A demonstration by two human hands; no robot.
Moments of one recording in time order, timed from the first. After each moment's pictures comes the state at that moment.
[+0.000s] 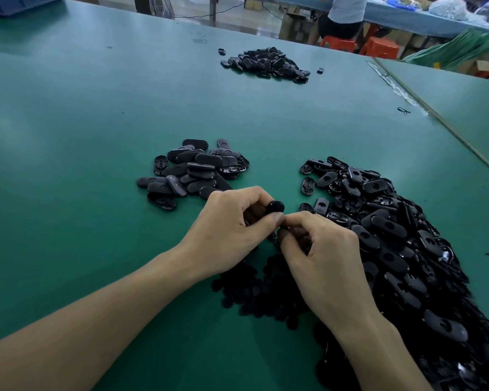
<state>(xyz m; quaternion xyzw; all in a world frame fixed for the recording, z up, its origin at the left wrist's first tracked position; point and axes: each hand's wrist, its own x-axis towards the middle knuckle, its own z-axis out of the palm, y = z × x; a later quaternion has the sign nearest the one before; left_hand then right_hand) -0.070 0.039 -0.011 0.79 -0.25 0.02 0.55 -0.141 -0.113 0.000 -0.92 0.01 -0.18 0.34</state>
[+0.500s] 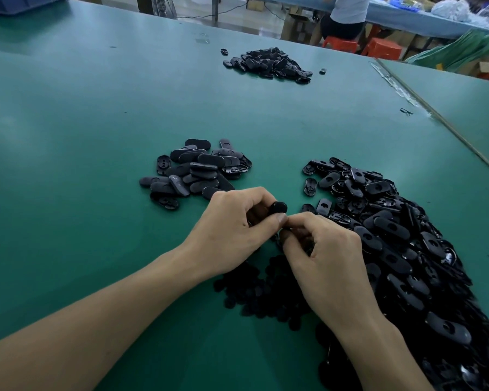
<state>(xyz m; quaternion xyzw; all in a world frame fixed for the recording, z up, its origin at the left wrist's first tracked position) -0.072 0.039 -0.008 0.79 -0.25 0.02 0.55 -0.141 -0.113 -0.001 -0.92 0.02 -0.17 0.35</state>
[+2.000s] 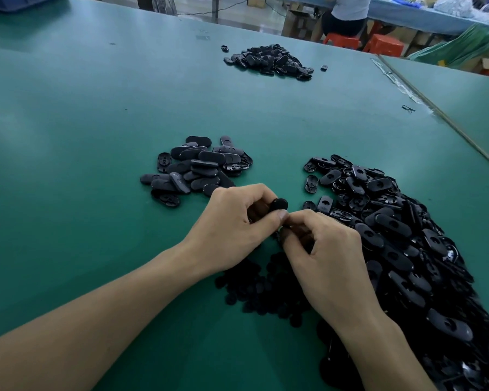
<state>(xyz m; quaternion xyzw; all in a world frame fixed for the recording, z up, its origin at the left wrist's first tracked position) -0.071 0.039 -0.010 0.79 -0.25 0.02 0.56 -0.141 -0.112 -0.002 -0.93 0.02 -0.16 0.34</state>
